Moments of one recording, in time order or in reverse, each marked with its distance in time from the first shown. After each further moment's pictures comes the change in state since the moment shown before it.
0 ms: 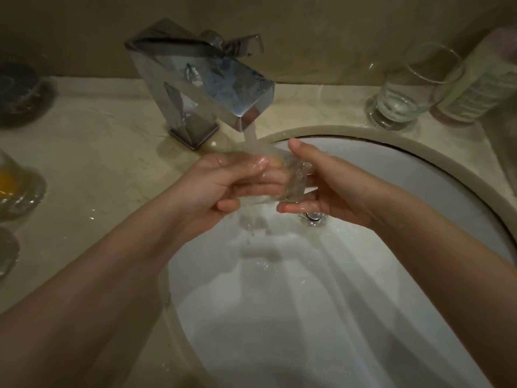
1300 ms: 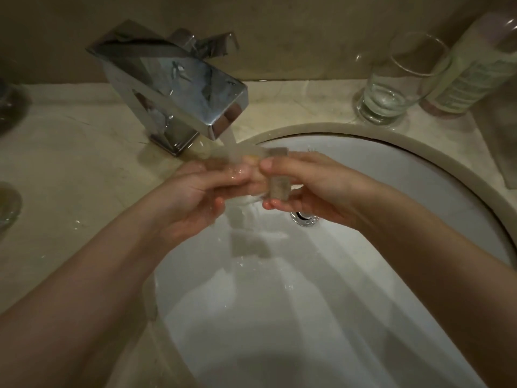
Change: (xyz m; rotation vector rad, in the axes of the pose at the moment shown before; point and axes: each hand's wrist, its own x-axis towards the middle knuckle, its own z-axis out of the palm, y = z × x) left_hand 0.006 0.004 0.005 -0.128 0.069 -0.064; right_hand 0.000 -0.002 0.001 0.035 -0.023 -0.005
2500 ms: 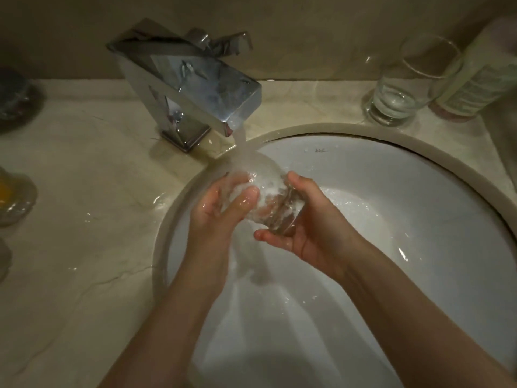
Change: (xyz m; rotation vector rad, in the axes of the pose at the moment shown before) left_hand -0.009 -0.070 -0.001 -0.097 0.193 0.354; right_hand -0.014 0.046 0.028 0.491 0.081 0.066
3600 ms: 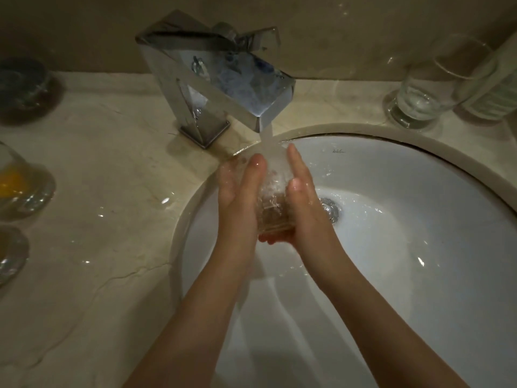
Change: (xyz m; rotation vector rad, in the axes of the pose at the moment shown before) left_hand 0.022 -0.005 0.013 0.006 0.123 0.004; right_hand 0.010 0.031 0.019 -0.586 -0.003 -0.585
